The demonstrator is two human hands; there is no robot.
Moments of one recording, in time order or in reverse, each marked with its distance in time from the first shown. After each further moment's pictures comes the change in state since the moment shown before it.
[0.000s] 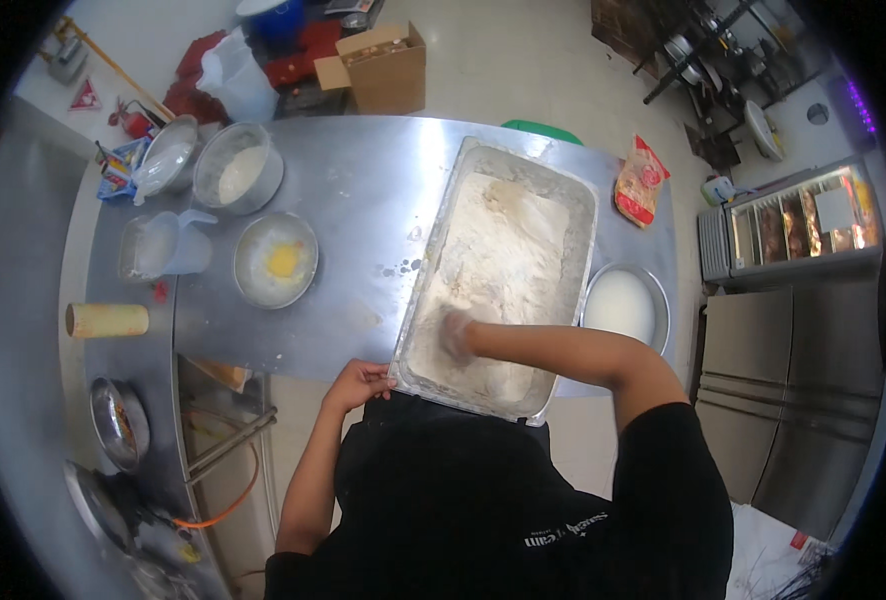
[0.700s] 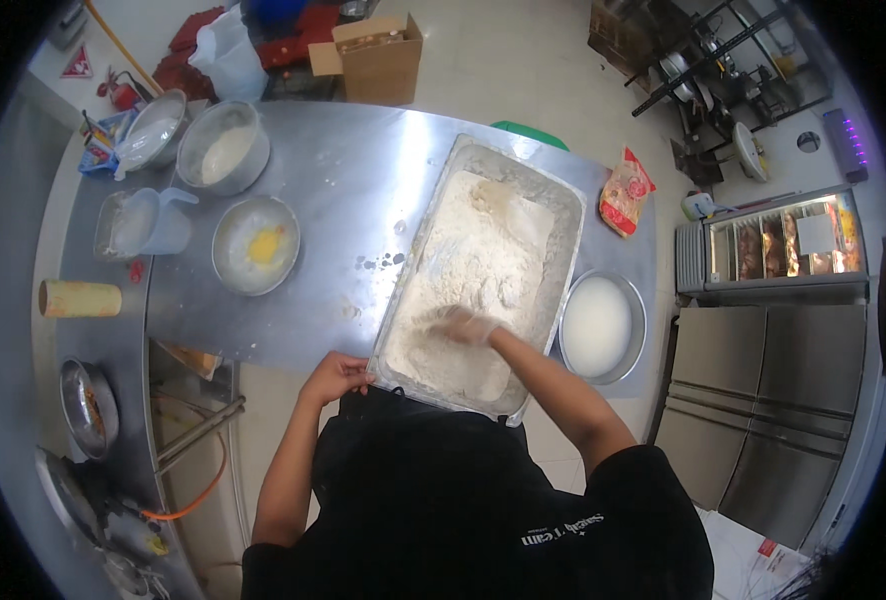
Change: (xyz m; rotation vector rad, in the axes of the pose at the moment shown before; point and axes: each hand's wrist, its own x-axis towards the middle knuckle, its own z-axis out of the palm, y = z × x) left_hand -0.003 0.005 -0.005 0.078 -0.043 -0.013; right_hand -0.010 0.011 0.073 1.367 0.542 0.285
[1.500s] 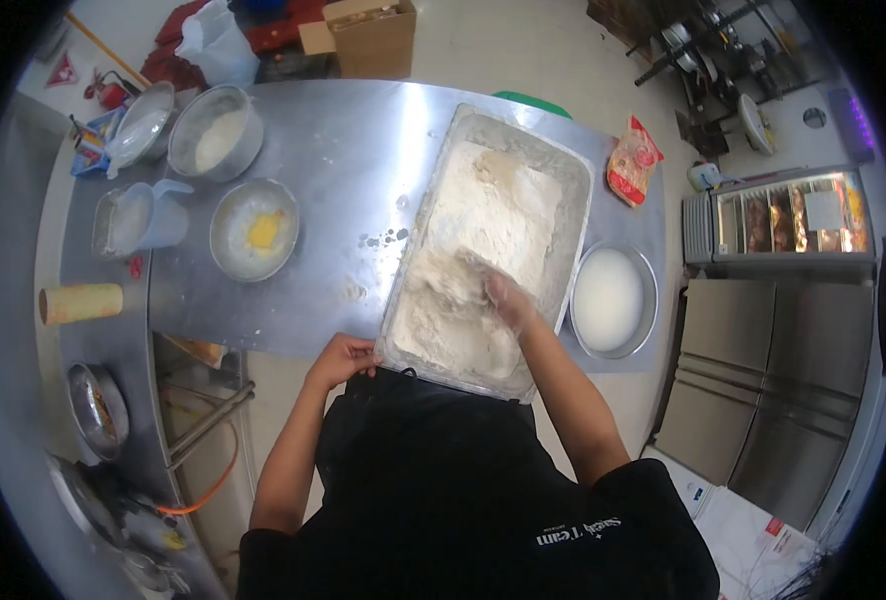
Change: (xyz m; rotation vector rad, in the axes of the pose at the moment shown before) left_hand 0.004 0.004 -0.001 -0.026 -0.029 0.002; right_hand -0.039 0.007 -0.006 1.171 0.352 -0.084
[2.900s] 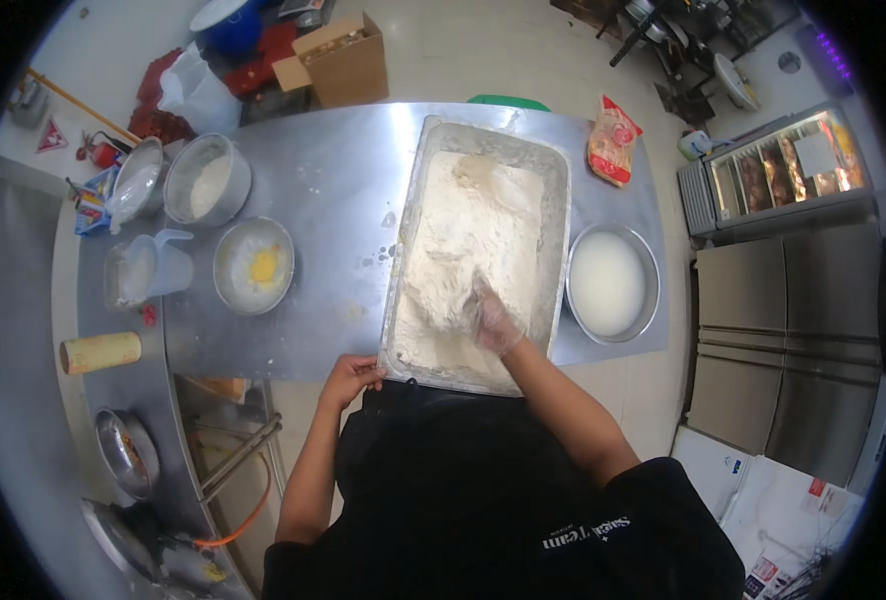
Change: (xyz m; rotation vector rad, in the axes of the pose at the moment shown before) left_hand -0.004 -0.003 0.008 -0.040 0.082 0.028; right_hand -0.010 0.051 0.005 -0.296 0.268 -0.443
